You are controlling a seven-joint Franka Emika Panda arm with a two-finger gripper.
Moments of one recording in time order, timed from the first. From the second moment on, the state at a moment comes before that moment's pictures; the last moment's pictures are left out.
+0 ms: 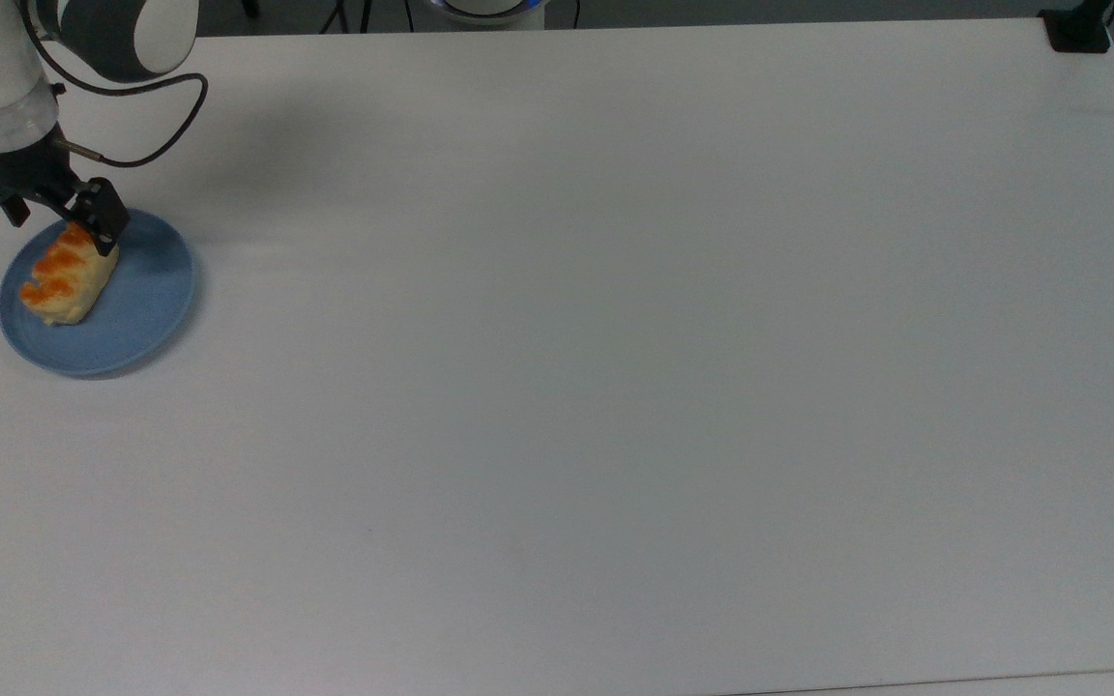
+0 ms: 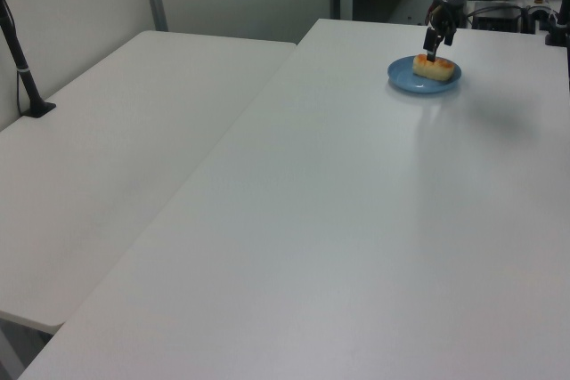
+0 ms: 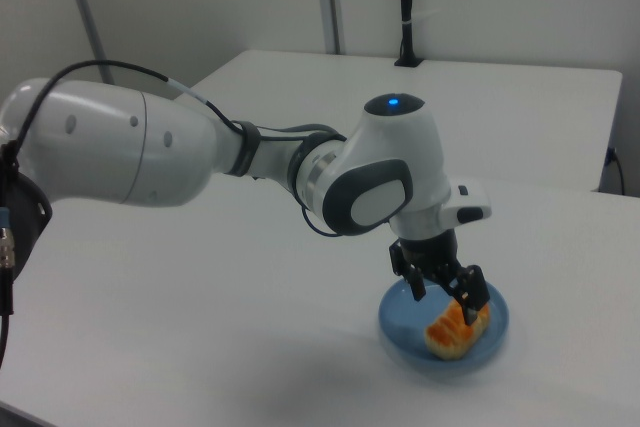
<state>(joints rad) -0.35 0.43 -0.22 -1.69 0.00 2.27 -0.28</state>
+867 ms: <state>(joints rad) -0.35 0.49 -0.22 -1.68 -0.01 2.32 -0.28</state>
